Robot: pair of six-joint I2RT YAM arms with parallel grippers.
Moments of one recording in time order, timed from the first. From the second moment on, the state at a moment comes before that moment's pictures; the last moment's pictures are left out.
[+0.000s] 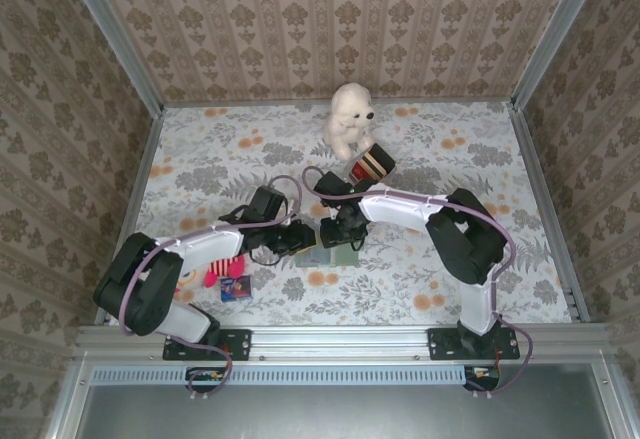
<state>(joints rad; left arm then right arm) -0.62 1.45 0.64 -0.13 0.55 -0.81 0.76 1.92 1.31 -0.72 -0.12 0.52</state>
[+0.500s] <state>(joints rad) -0.66 1.45 0.65 -0.04 0.60 -0.81 0.70 1.67 1.17 -0.59 -0.13 0.64</state>
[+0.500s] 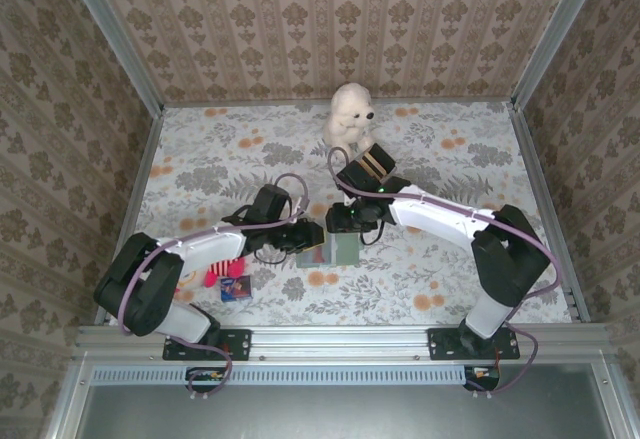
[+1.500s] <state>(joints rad) -0.71 1.53 0.70 -0.03 0.55 -0.83 0.60 1.59 1.00 -0.42 -0.30 0.77</state>
